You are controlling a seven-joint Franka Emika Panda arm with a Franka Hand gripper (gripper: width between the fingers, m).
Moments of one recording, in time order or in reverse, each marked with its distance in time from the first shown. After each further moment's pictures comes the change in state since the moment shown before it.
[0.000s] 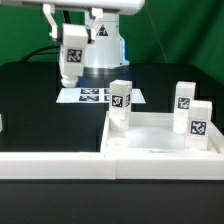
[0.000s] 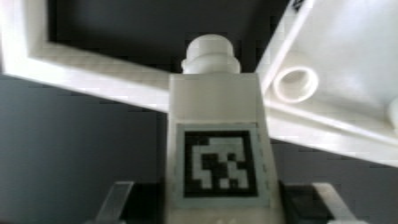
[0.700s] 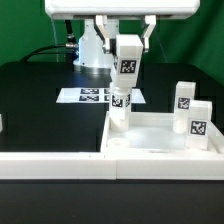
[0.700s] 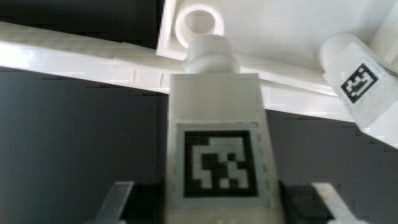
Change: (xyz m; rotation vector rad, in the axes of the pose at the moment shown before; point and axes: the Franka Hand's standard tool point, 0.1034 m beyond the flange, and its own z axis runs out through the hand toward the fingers) arm 0.040 -0.045 0.004 0.033 0.027 0.068
